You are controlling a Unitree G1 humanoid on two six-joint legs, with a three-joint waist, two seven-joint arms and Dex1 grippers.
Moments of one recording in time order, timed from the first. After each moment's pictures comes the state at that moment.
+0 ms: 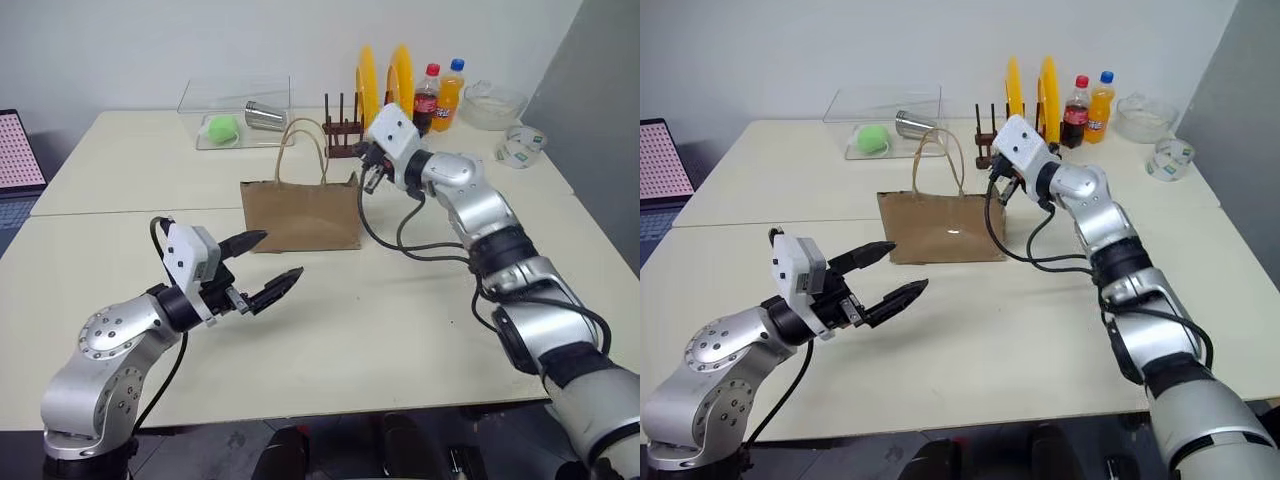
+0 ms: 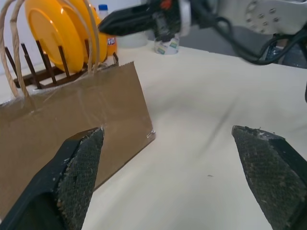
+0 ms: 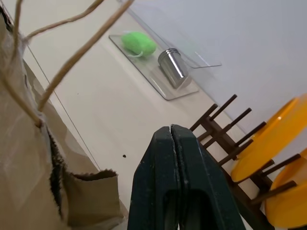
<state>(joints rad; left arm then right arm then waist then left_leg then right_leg) -0.05 0.55 0.27 -0.60 -0.54 0.53 -0.75 -1.26 -0.27 0.28 0.95 -0.05 -0.06 0.63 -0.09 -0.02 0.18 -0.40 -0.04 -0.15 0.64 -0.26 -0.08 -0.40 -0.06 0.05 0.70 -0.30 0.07</state>
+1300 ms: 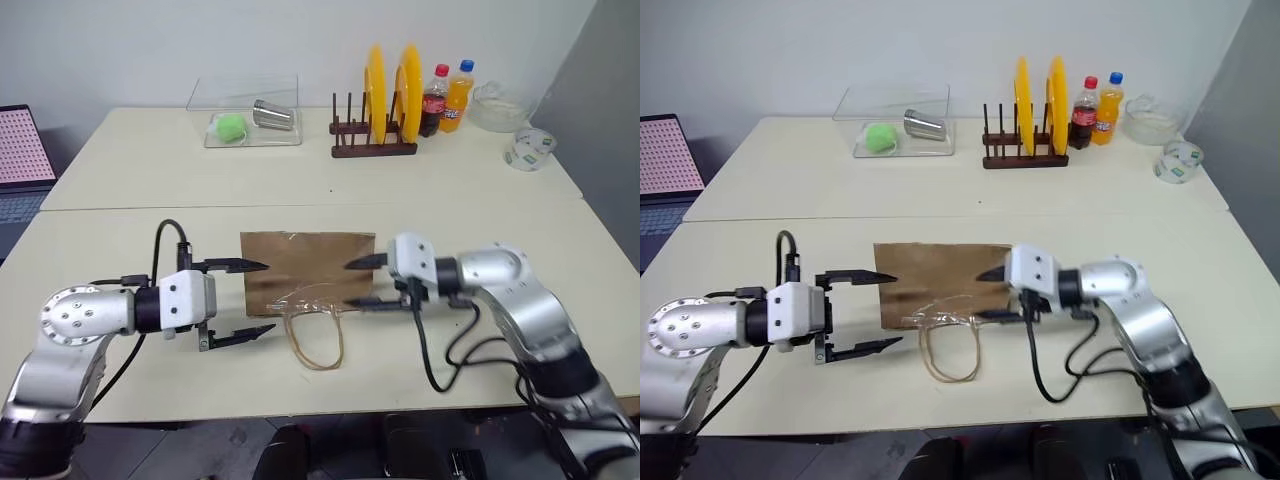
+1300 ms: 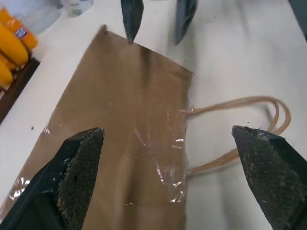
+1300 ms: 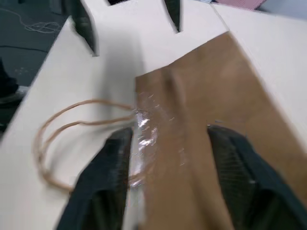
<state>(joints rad) -0.13 0.86 0.12 -0.19 -0.31 -0.17 -1.27 -0.41 -0.55 0.21 -0.45 0.22 0.51 1.11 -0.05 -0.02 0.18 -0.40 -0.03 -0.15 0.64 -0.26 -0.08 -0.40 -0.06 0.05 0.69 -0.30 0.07</state>
